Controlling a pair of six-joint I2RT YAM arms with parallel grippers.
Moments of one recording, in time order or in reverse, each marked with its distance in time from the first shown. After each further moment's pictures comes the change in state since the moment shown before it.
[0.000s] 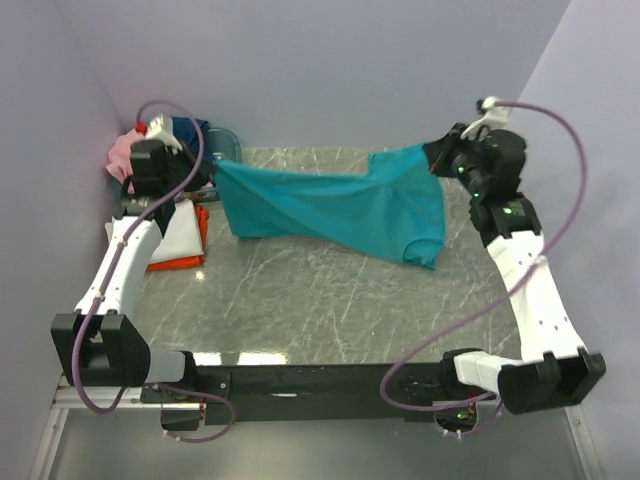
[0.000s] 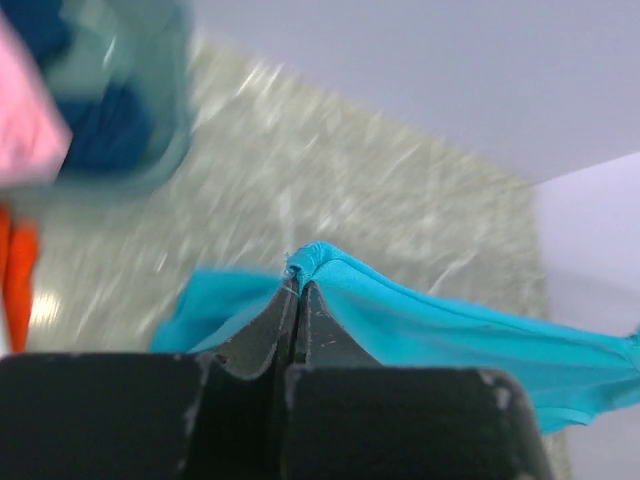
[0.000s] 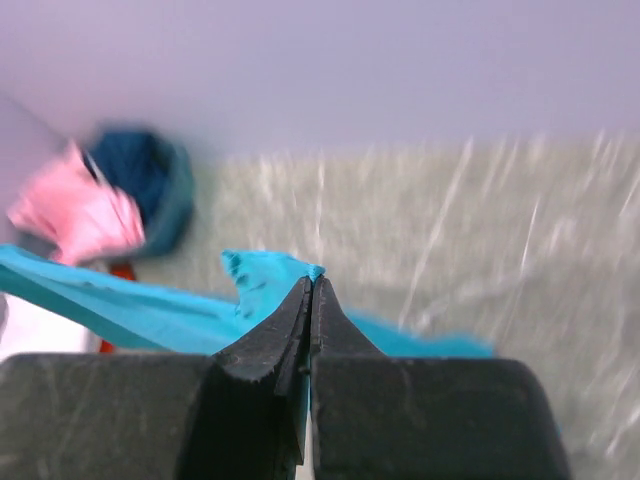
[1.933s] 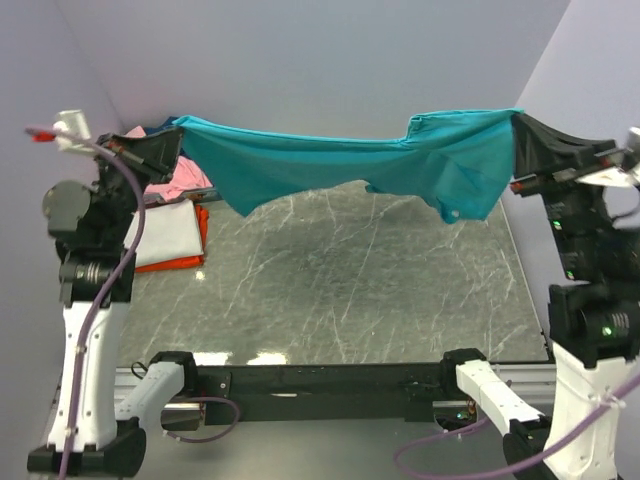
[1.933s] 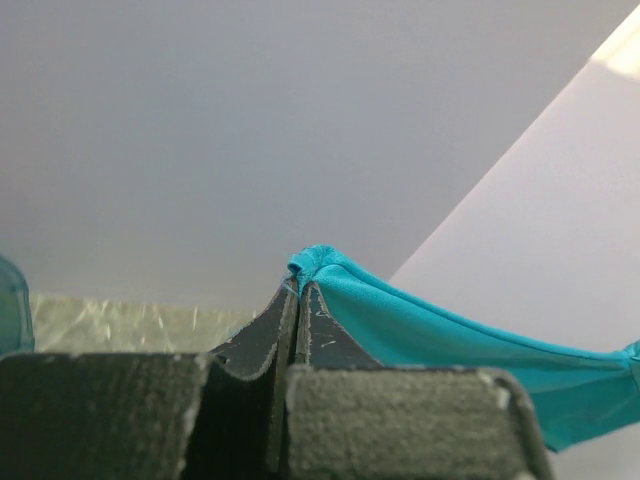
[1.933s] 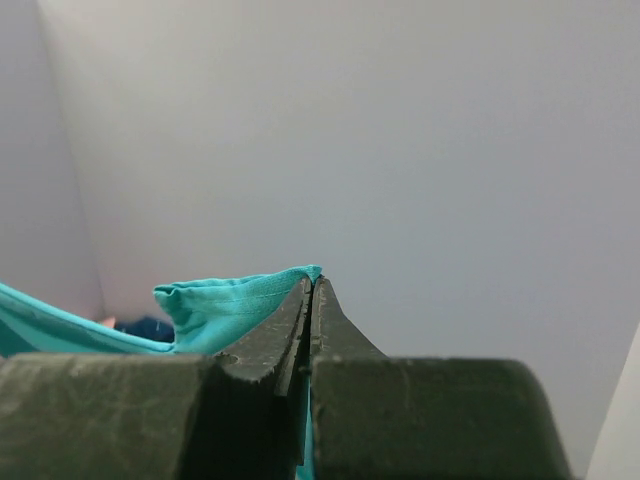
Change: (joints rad) left arm -0.006 -0.399 0.115 0.145 0.047 -0.139; right arm -0.006 -0.332 0.328 0.006 -0.019 -0.253
